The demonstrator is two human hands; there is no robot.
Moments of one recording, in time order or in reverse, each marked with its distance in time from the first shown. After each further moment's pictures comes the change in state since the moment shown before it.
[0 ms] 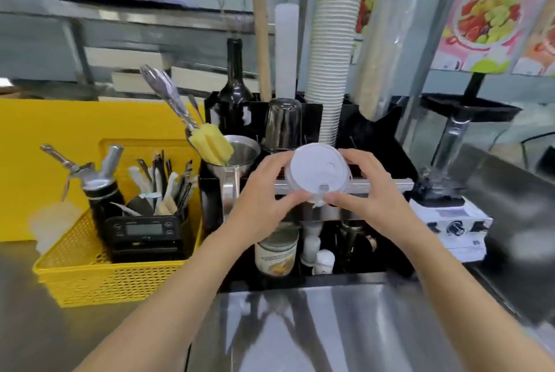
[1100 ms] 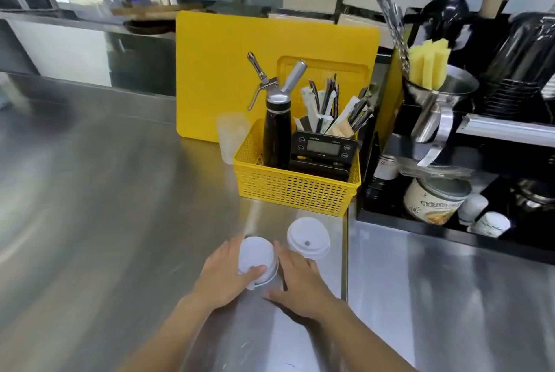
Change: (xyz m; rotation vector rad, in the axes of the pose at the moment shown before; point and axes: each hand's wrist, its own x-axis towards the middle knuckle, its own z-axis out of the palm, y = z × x) left_hand -0.329 -0.192 -0.163 0.395 -0.156 -0.851; right_hand -0.152 -0.061 0.396 -0.151 -0.829 0.051
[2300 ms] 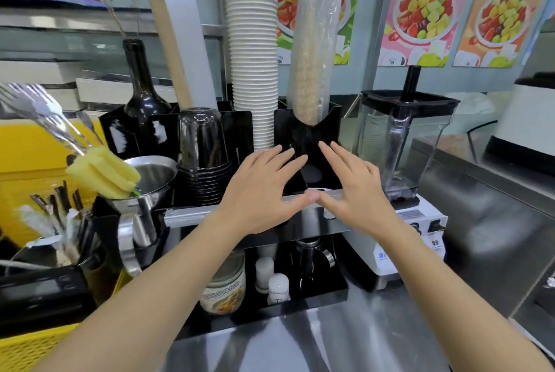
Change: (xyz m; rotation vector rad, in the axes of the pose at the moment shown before) left_hand 0.132 0.515 0.067 0.325 0.340 1.084; right_hand -0.186 0.248 -0.415 -0.404 0.984 0.112
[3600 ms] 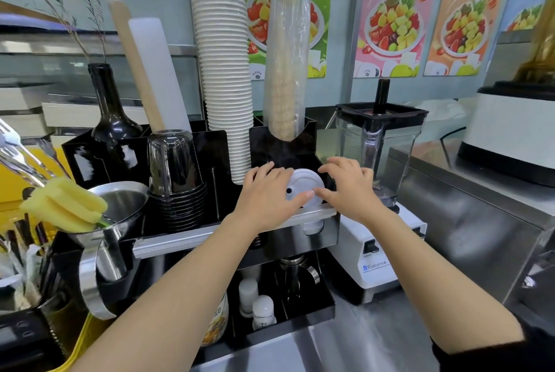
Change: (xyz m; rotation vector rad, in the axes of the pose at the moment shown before) left_hand 0.053 0.016 0.036 -0.119 -0.156 -0.165; right_hand 0.033 0.050 -0.002 -0.144 -0.124 0.233
